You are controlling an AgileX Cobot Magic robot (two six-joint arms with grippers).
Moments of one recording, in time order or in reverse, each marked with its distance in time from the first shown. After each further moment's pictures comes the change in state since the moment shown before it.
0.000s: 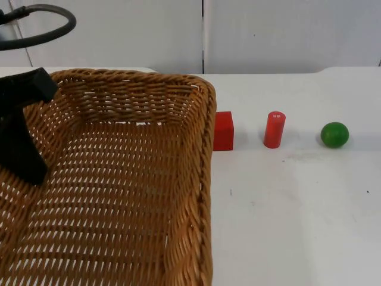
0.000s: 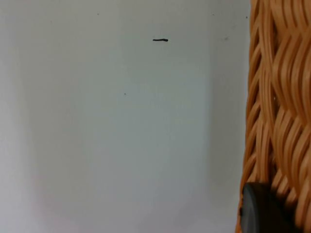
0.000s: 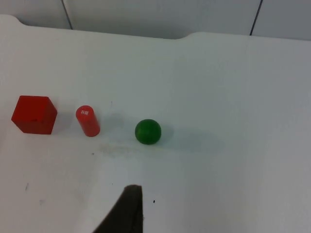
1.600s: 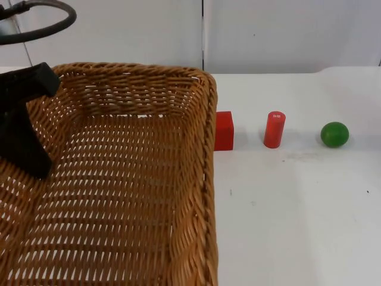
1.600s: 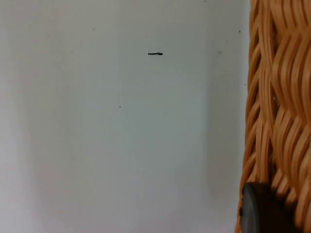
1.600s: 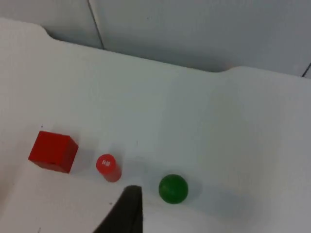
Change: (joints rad) right arm 0.005 0.544 -0.471 0.156 0.045 -0.197; left arm 0.000 0.000 0.000 -0.019 -0.026 0.005
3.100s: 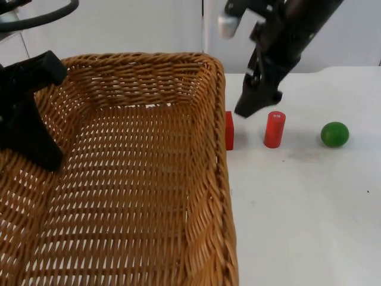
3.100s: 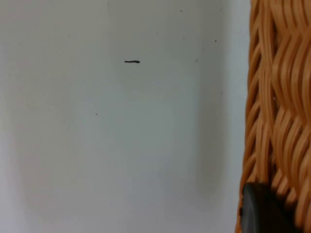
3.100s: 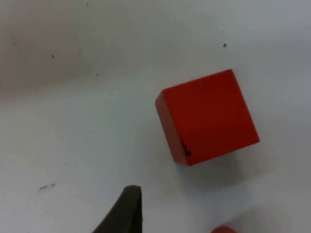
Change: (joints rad) right arm 0.322 0.844 -0.480 0.107 0.048 -0.813; left arm 0.000 0.000 0.000 -0.067 -0.010 0.018
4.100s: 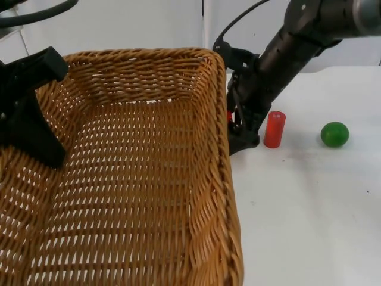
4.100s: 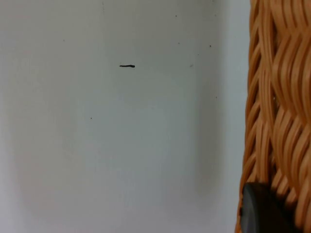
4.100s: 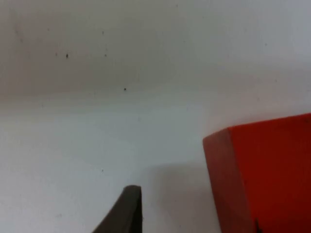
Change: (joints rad) right arm 0.000 0.212 -0.088 0.181 -0.048 -0.254; left arm 0.000 0.000 0.000 -0.016 -0.012 0.000
